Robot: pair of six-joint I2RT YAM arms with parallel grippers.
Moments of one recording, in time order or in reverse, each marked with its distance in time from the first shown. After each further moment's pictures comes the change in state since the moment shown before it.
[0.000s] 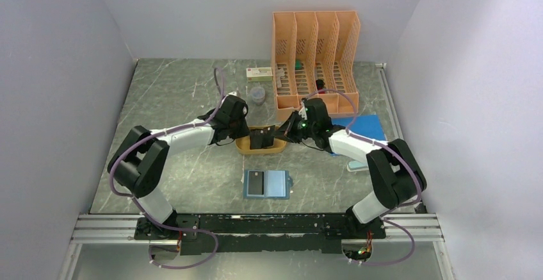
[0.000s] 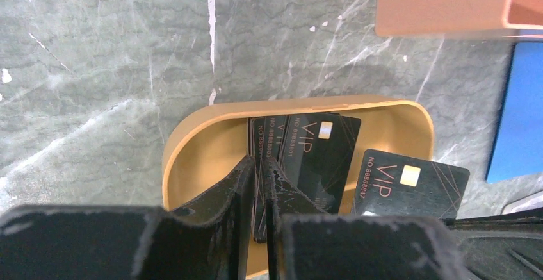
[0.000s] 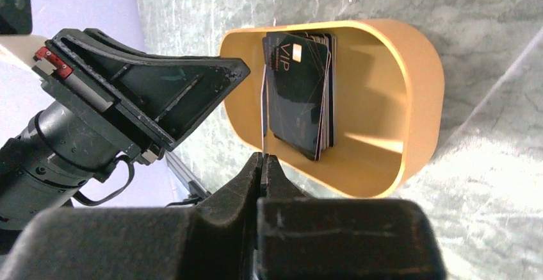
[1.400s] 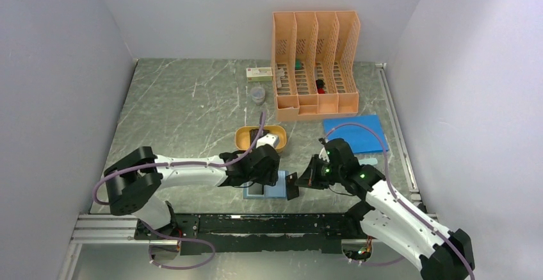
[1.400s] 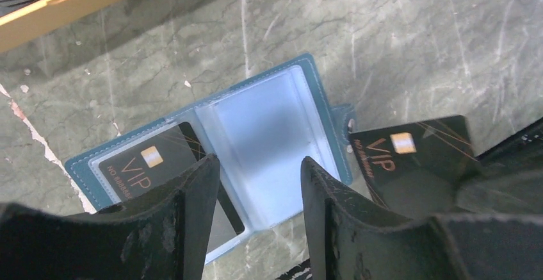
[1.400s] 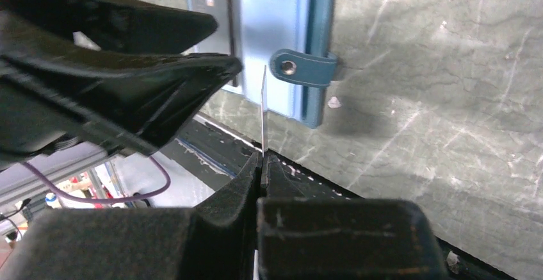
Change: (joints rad) left arm -0.532 -0.142 -0.134 -0.042 -0.117 0.009; right arm 0.127 -0.786 -0.308 -0.709 0.081 -0.108
